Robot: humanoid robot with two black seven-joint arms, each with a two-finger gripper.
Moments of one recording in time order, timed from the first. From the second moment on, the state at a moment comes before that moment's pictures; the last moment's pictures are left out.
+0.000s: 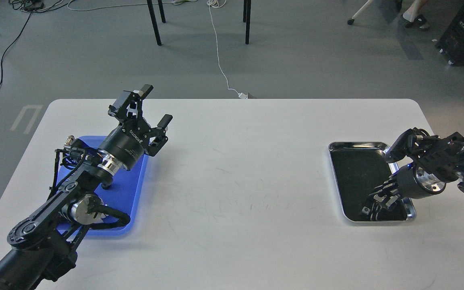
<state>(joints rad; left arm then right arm) -0.32 0.23 -1.09 -1.14 0.67 -0.32 -0.31 1.02 -0.76 -0.07 1.08 -2.09 0.49 0.49</state>
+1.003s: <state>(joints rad) -0.32 0.23 -1.10 -1.14 0.67 -0.32 -0.31 1.25 -0.36 -0.10 1.02 -1.89 0.49 0.49</state>
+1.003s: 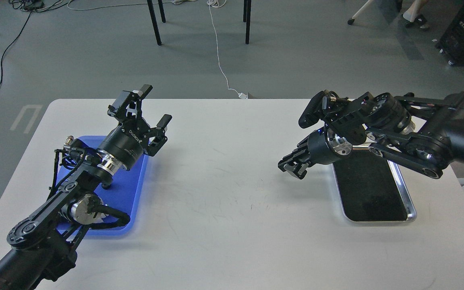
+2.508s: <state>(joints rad) -0.29 0.29 -1.12 -1.15 0.66 -0.32 -0.32 1.23 -0.04 -0.19 0.81 -1.81 0.49 0.49</state>
